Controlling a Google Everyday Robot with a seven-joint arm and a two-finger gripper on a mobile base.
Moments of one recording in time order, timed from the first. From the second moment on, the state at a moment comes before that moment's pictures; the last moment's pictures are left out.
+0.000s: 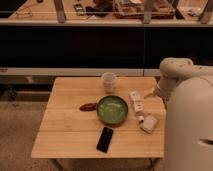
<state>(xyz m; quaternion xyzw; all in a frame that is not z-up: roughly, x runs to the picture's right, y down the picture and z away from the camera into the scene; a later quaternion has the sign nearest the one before) 0.294 0.089 0.794 -0.30 -0.19 -0.42 0.83</state>
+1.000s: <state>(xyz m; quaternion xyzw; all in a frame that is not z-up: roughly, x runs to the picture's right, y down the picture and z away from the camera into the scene) 0.318 0.166 0.857 -0.35 -0.25 -0.28 0.86</state>
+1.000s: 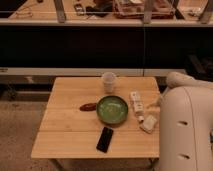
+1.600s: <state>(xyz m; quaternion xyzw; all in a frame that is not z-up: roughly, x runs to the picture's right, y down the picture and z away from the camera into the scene) 0.297 0.194 0.855 -0.33 -0.25 -0.30 0.86</state>
